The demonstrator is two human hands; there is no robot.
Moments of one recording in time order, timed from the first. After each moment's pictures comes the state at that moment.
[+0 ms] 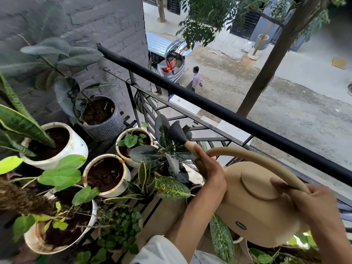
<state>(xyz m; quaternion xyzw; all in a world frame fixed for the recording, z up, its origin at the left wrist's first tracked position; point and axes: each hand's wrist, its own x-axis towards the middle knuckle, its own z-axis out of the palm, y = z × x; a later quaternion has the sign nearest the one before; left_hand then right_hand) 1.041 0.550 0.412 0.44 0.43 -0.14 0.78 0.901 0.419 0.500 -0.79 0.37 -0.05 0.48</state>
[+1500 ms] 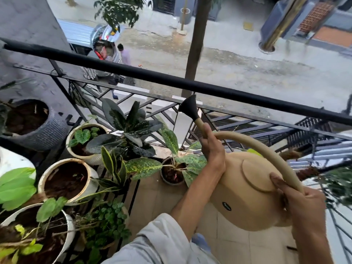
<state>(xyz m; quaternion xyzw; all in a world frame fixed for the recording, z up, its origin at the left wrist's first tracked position) 0.889 0.512 0.416 0.54 0.19 -0.38 0.72 0.680 0.489 0.478 -0.62 0.61 -0.25 0.43</state>
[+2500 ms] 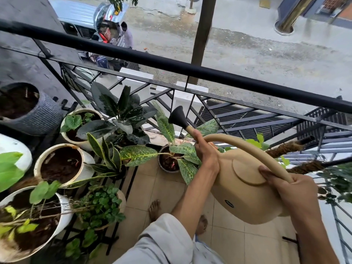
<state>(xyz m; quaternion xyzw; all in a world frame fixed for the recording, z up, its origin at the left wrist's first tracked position) 0.851 0.474 0.370 0.49 0.31 -0.38 0.72 0.665 0.423 0.473 -0.72 0.57 -0.11 0.38</state>
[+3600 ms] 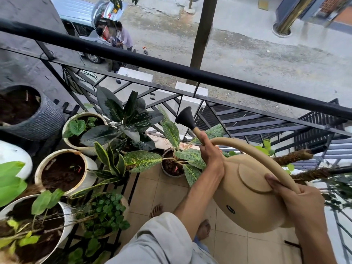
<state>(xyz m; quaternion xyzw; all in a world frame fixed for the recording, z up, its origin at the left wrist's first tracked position) 0.895 0.485 0.367 0.50 0.29 -0.41 0.71 0.706 0.447 0.464 -0.68 0.60 -0.14 0.40</state>
